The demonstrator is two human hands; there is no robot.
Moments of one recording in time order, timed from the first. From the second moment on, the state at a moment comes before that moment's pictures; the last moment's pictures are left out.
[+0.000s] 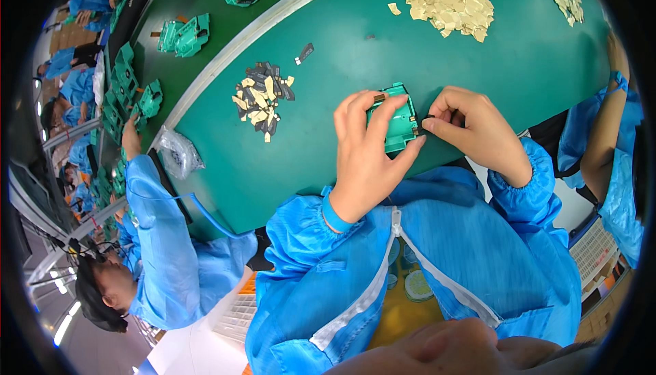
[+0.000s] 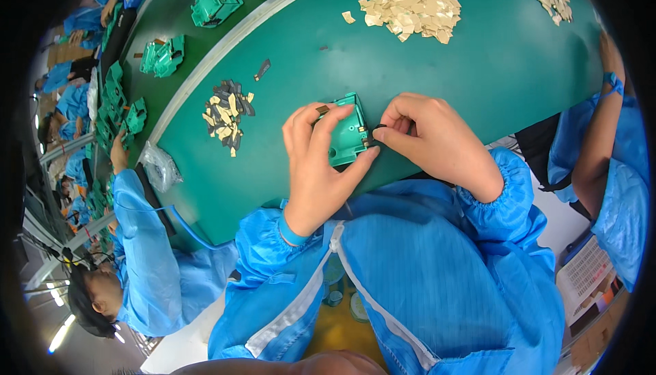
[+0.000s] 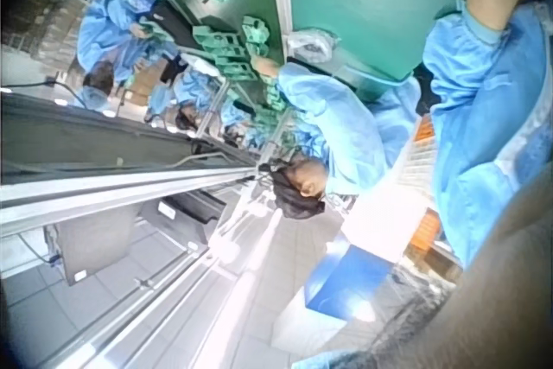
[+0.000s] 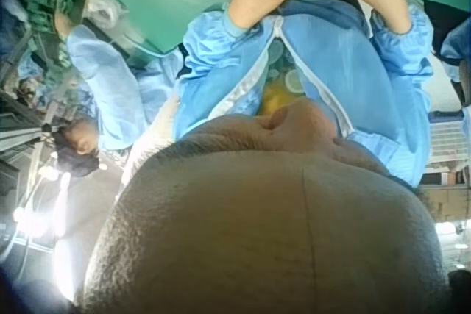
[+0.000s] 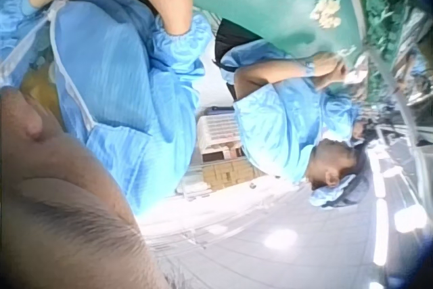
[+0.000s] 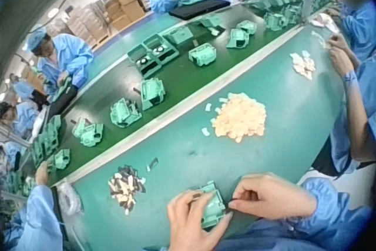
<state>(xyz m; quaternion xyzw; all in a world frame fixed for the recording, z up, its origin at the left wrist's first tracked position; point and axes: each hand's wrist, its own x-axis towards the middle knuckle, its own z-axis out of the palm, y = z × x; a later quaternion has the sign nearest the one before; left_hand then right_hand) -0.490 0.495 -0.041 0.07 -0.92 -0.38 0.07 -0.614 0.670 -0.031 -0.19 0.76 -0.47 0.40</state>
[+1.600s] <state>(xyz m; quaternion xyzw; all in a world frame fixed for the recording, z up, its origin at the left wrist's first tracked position) -0.481 0.477 0.006 0.19 -0.78 -0.60 -0.08 -0.590 0.655 -0.011 -0.22 0.68 -0.58 0.39</state>
